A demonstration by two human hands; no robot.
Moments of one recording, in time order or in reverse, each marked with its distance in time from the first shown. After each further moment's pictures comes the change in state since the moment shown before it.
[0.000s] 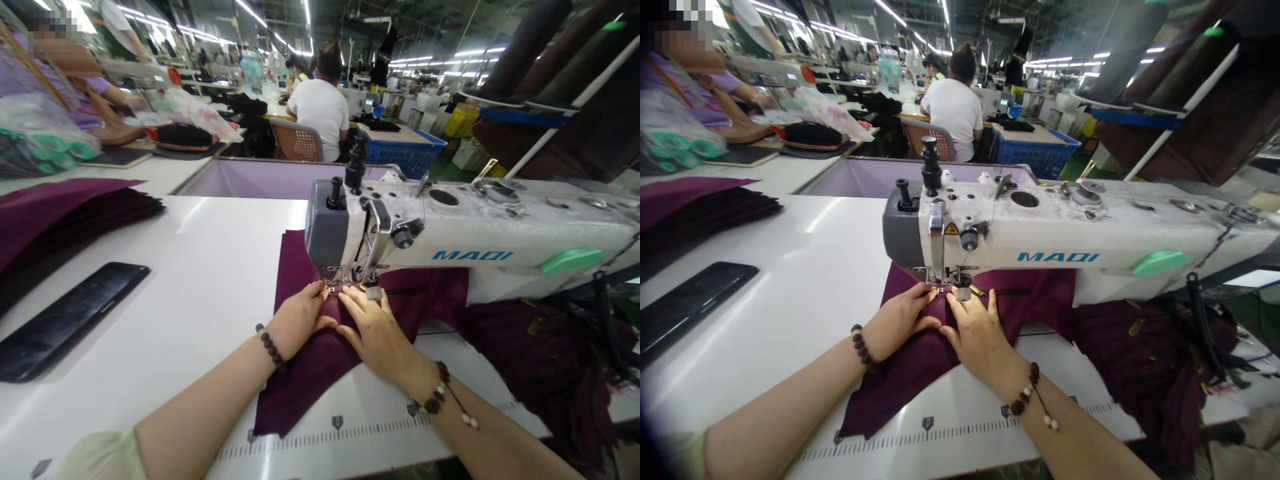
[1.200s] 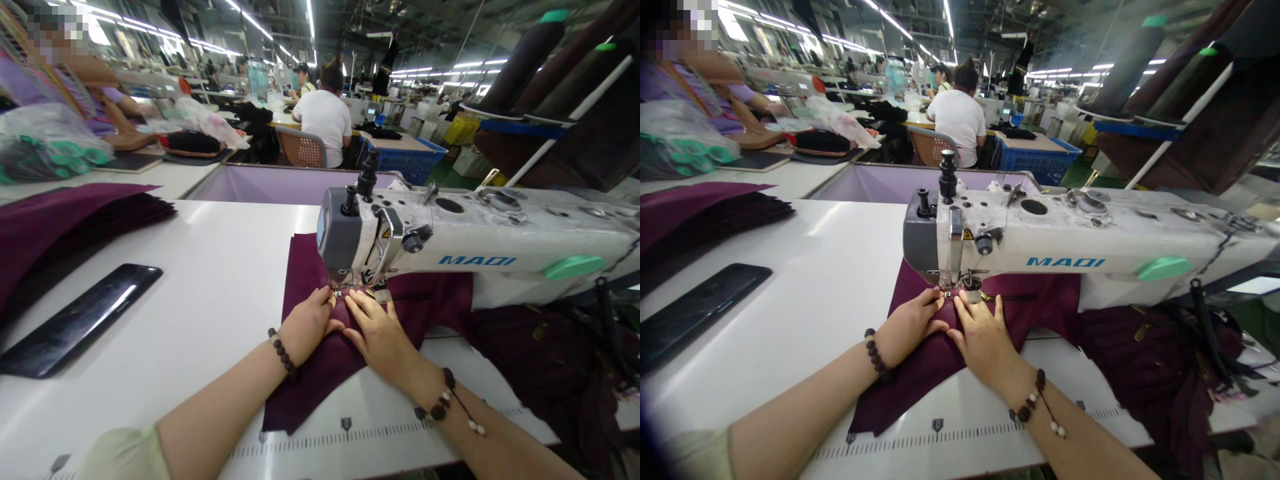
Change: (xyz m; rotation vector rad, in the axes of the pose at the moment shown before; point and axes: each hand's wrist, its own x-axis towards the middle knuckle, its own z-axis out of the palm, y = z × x) left_hand -0.004 -0.001 0.011 0.054 0.065 0.047; right_hand -0.002 -0.001 0.009 -0.087 -0.006 0.016
